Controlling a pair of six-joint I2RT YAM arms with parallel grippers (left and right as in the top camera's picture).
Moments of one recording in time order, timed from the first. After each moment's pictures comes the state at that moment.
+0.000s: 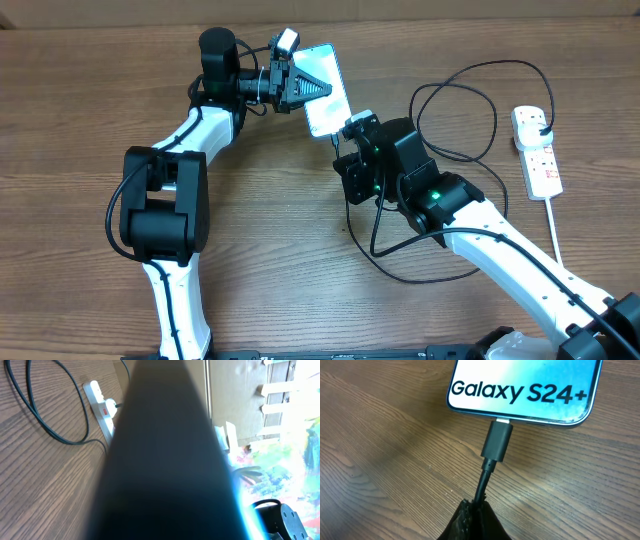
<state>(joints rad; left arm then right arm) -0.14 2.23 1.51 0.55 1.53 -1.18 0.57 1.46 1.00 -0.29 -0.19 0.20</state>
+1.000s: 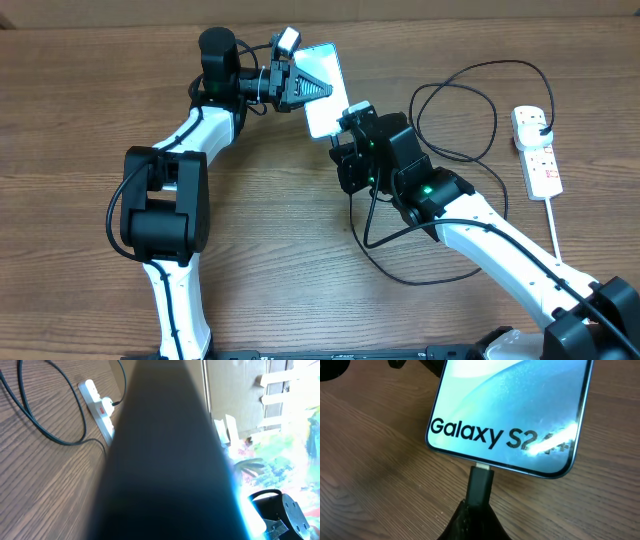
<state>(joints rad) -0.14 2.23 1.51 0.60 1.55 -1.17 0.57 1.51 1.01 -0.18 -0.15 0.21</state>
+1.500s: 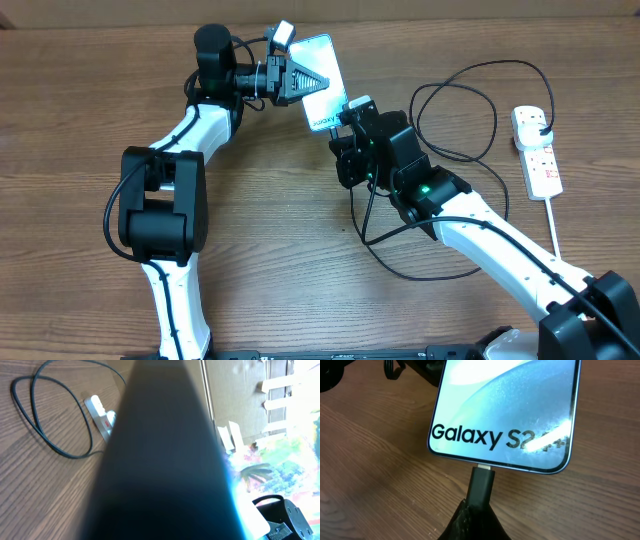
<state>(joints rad) -0.13 2.23 1.52 0.60 1.51 -1.15 0.57 1.53 1.00 -0.09 -0.13 0.20</state>
